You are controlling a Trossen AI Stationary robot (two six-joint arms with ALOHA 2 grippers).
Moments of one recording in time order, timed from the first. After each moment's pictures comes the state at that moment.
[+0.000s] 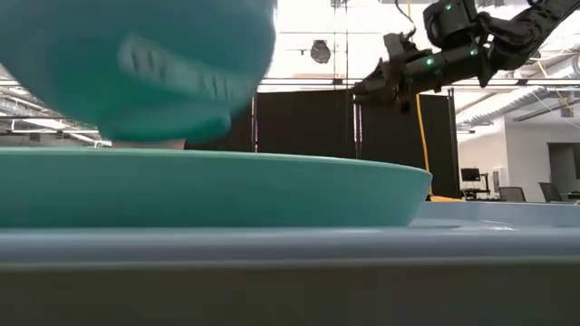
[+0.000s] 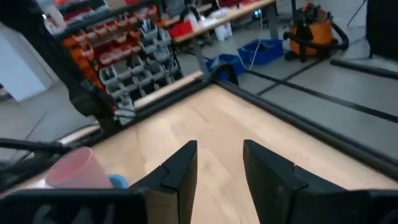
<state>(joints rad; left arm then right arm) -0.34 1.66 1.19 -0.63 0.05 -0.59 -0.45 1.15 0.49 0.51 -0.08 0.32</state>
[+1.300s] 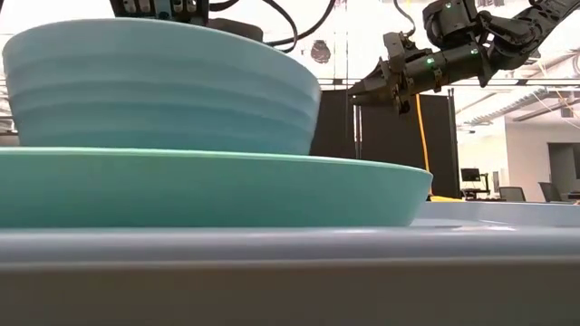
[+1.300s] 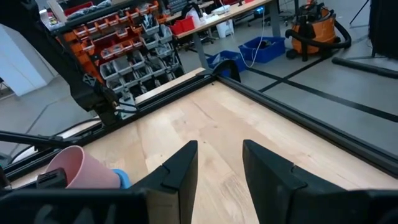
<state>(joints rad) -0.30 1.79 1.19 -0.57 0.13 -0.61 -0.42 1.15 0.49 0.51 -0.08 0.31</state>
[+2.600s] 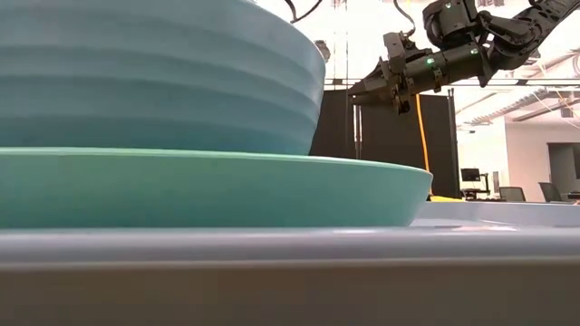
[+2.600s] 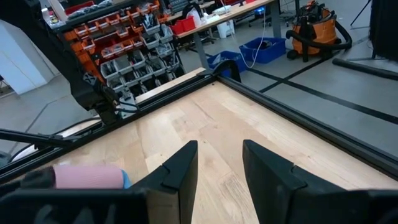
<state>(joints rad) -0.31 1.75 1.19 -0.55 0.15 -0.57 -0.42 1.15 0.49 0.51 -0.08 0.30</state>
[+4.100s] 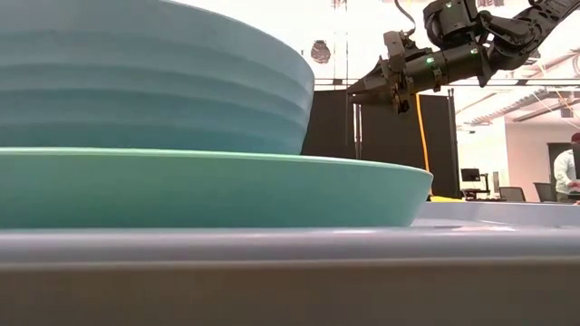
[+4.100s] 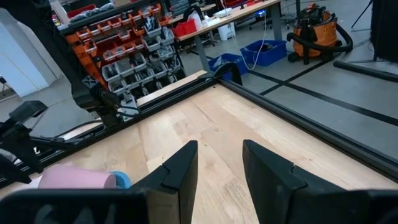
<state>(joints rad) -0.55 1.57 1.19 -1.07 -0.35 -0.66 -0.42 1.15 0.49 0.52 -0.08 0.31</state>
